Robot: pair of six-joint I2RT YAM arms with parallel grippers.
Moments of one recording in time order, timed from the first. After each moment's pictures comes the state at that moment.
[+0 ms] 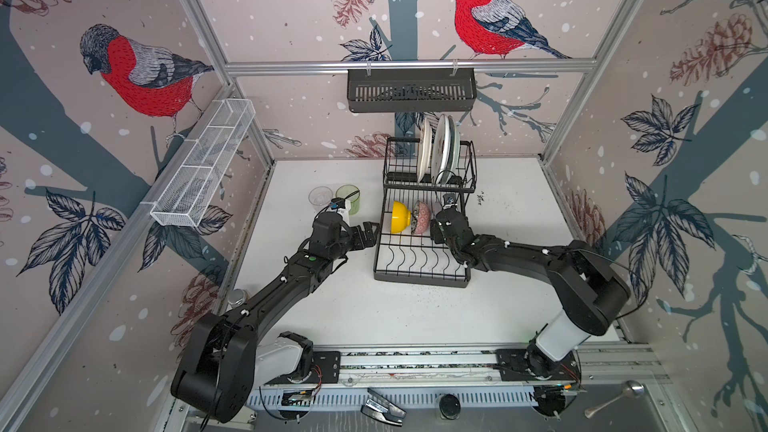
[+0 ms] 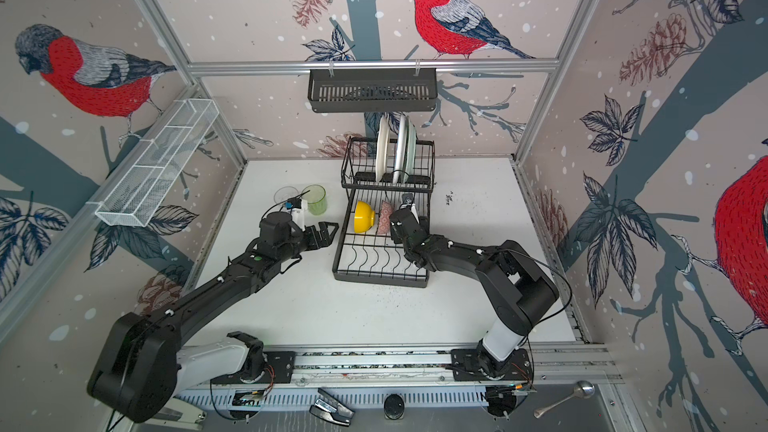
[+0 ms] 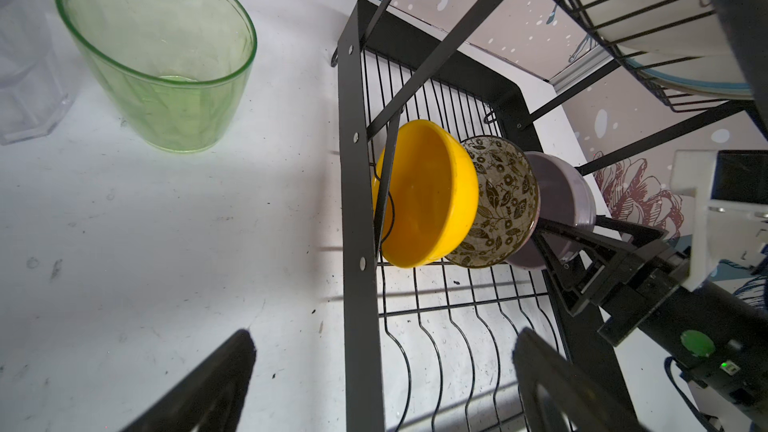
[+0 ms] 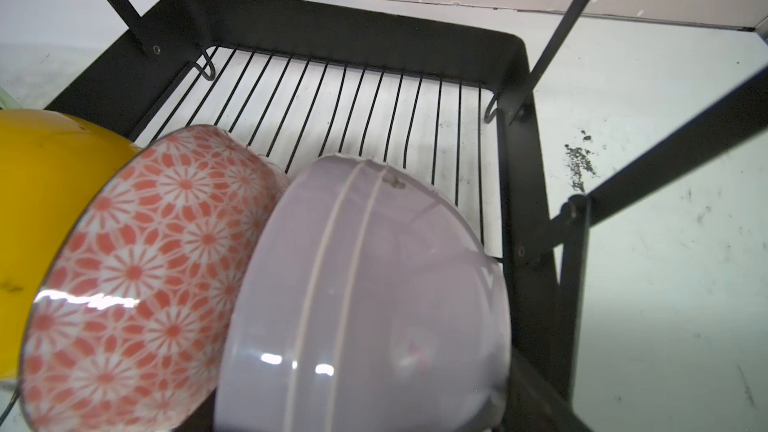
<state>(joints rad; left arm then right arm) -0.36 1.19 0.60 0.06 0.21 -0.52 0.72 1.65 0.85 0.13 0.48 0.34</state>
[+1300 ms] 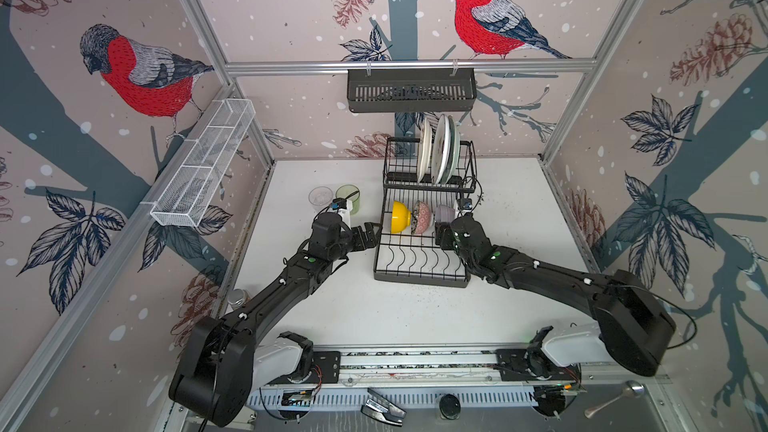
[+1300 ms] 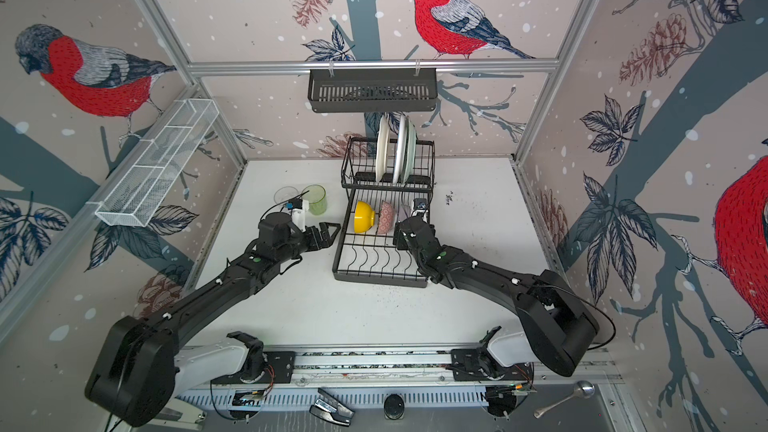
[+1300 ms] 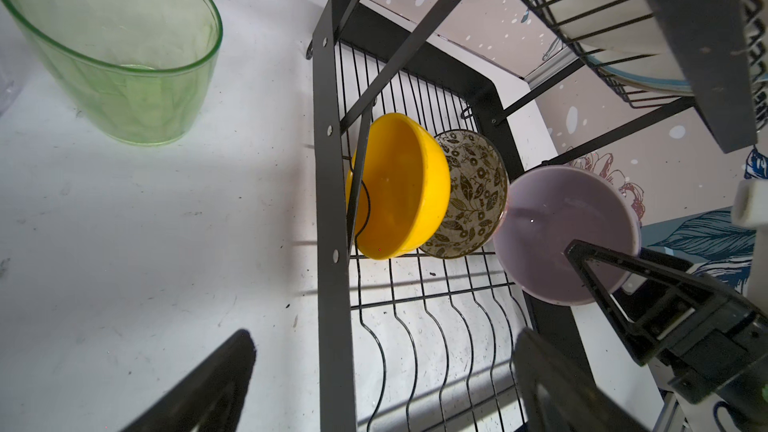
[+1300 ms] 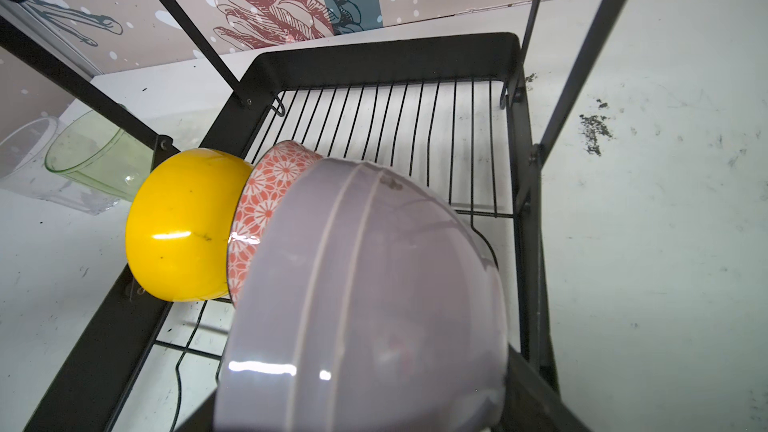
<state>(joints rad) -0.37 1.16 0.59 0.07 0.26 -0.55 0.75 1.38 0.71 0.10 0.39 0.51</state>
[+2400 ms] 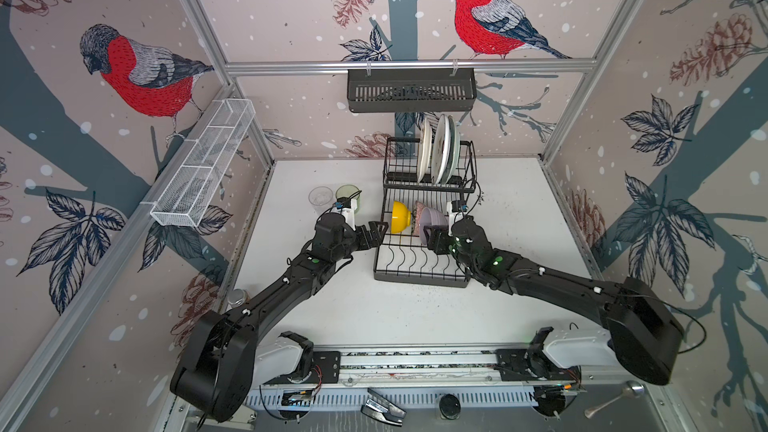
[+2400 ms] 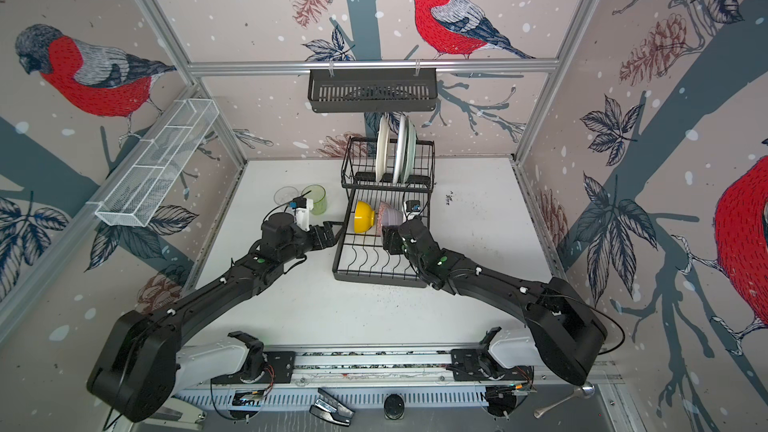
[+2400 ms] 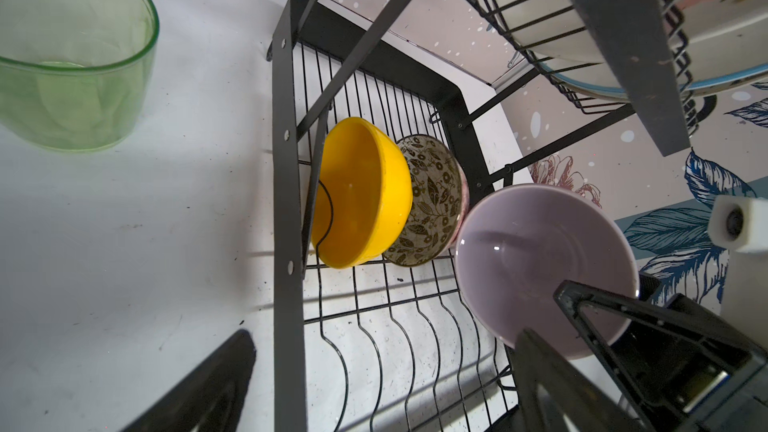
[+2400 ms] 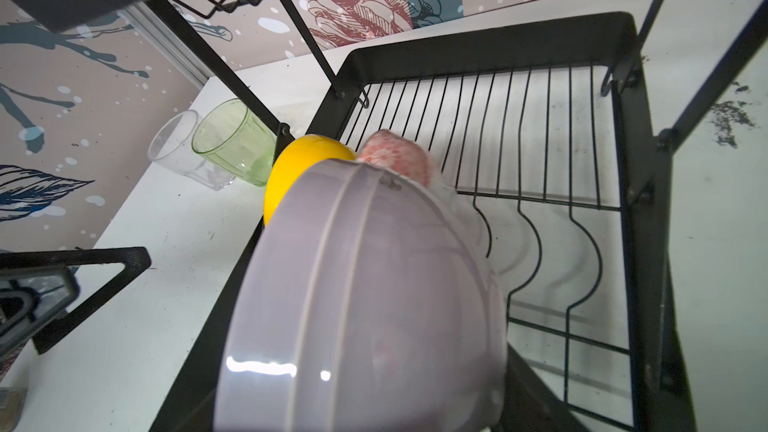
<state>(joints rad) -0.41 1.20 0.59 0.16 0.30 -0.61 0.81 1.32 0.71 0.13 0.25 0.56</state>
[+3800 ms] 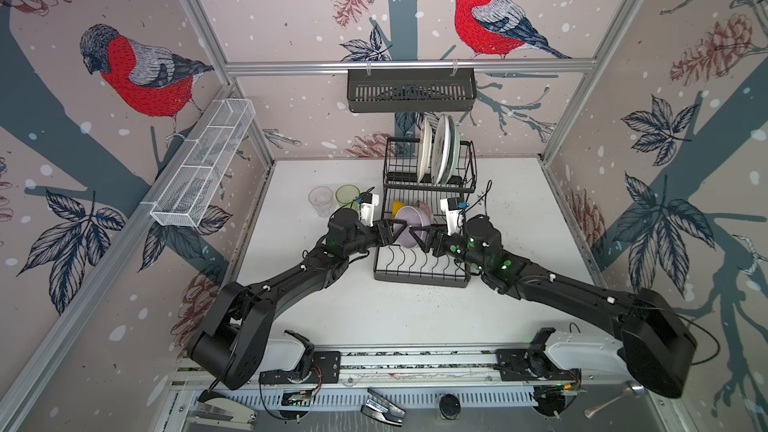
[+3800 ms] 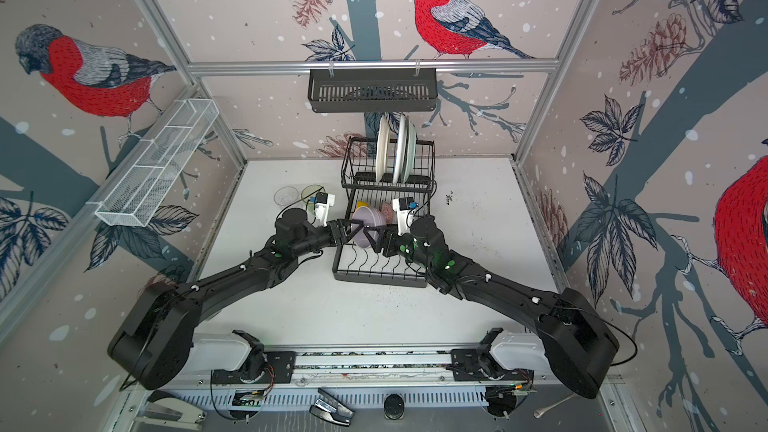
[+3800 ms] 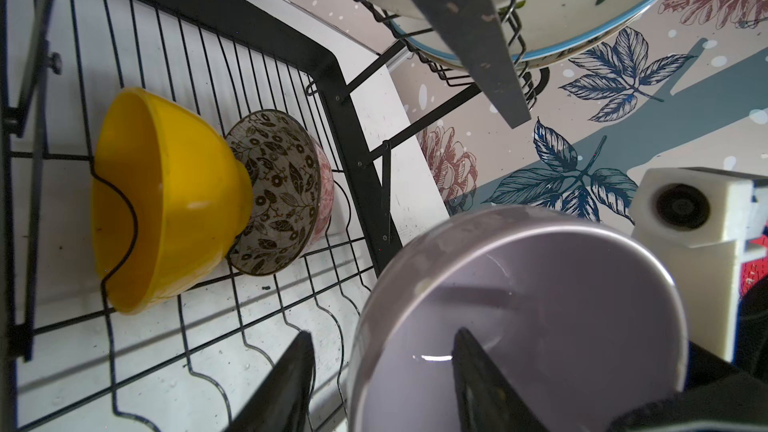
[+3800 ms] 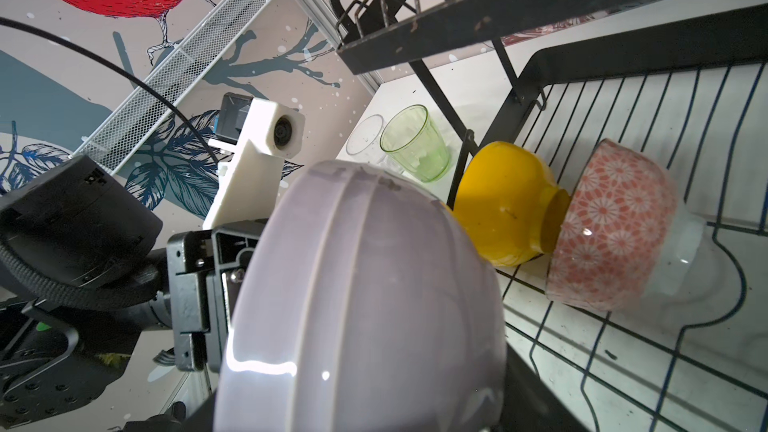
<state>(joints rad) -0.49 1.36 0.63 0.44 0.53 -0.76 0.79 1.25 0.66 0.35 -0.16 0.63</state>
